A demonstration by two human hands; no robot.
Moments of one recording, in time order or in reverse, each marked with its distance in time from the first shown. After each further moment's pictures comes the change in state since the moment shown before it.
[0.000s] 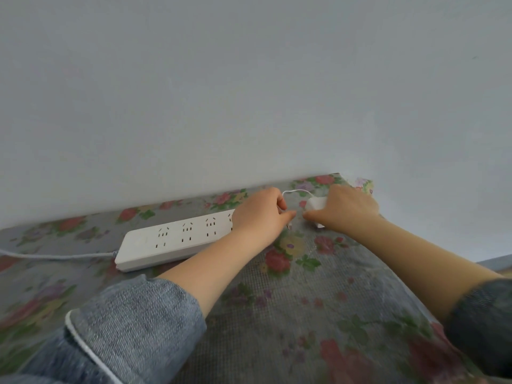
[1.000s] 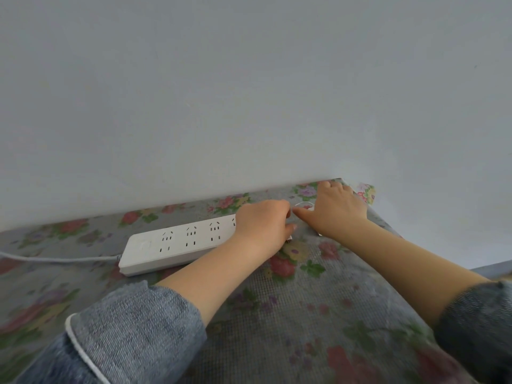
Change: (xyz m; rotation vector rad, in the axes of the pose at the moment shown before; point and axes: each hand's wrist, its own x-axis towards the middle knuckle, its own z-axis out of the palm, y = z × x) left_hand -0.002 -0.003 -0.005 0.324 0.004 0.251; right_hand 0.000 -0.025 0.004 -0.063 0.087 -0.062
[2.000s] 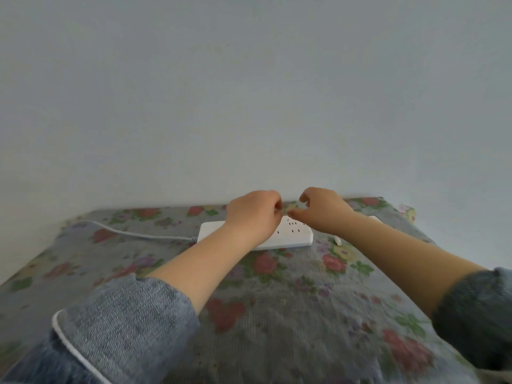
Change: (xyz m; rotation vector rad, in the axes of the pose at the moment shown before) left_hand -0.071 -0.072 -0.077 -0.059 0.101 -0.190; right_hand -0.038 -0.104 -0.038 0.319 -0.186 -0.244
